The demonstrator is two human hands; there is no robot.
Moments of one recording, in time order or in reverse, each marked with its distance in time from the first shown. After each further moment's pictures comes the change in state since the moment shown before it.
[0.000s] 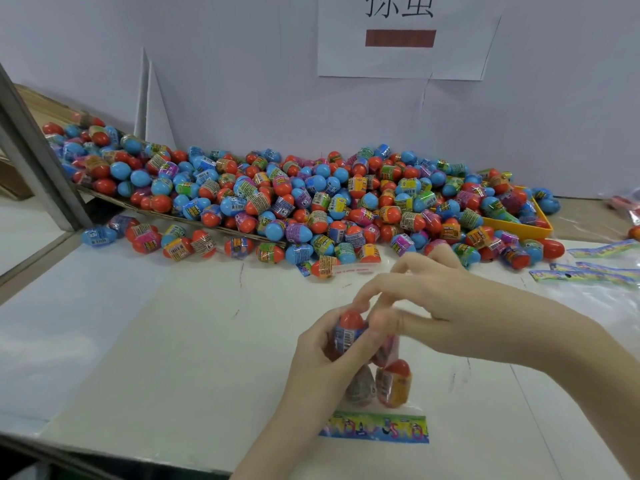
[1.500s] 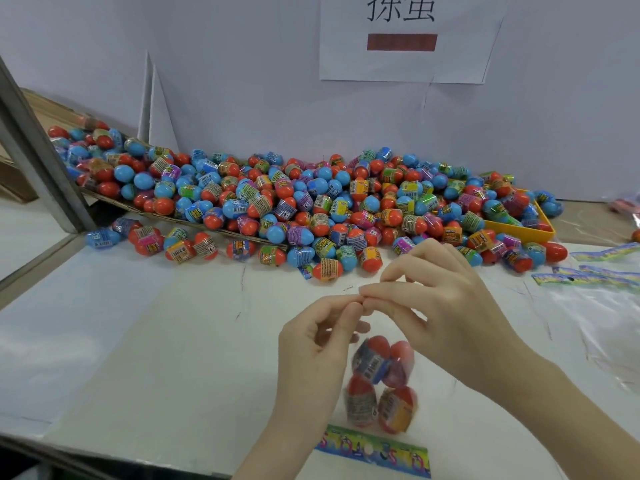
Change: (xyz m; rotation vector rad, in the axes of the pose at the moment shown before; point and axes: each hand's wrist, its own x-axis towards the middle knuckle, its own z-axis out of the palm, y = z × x) left_hand 0.001 0.013 0.002 0.189 0.208 0.269; right_hand 0.009 0.006 0.038 -0.289 0.858 -0.148
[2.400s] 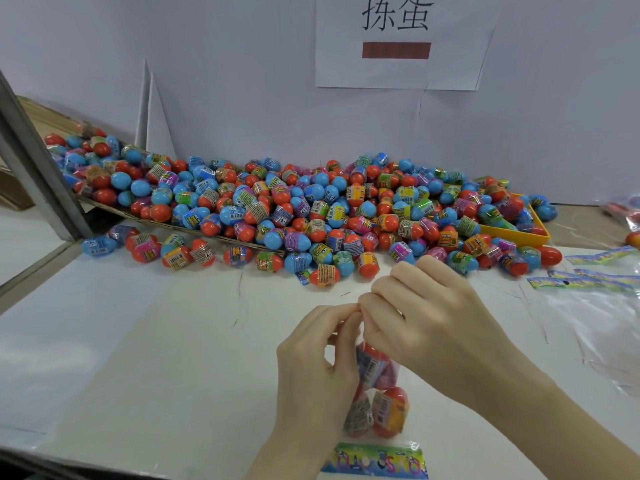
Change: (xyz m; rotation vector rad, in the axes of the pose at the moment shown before) left_hand -0.002 -0.008 0.004 0.346 0.101 0.400; right_hand 0.004 -0.010 -0.004 -0.429 -0.031 -0.273
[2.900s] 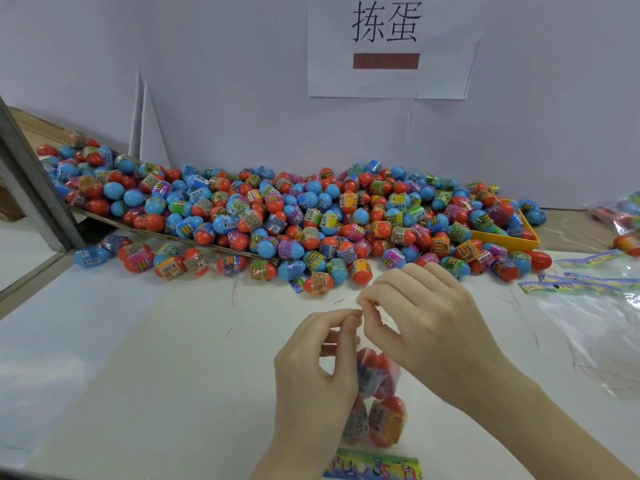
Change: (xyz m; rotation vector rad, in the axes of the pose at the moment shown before) left_hand -0.001 0.006 0.003 -0.020 0.010 -0.085; right_hand -0.002 0.000 0.007 0.210 0.114 0.284
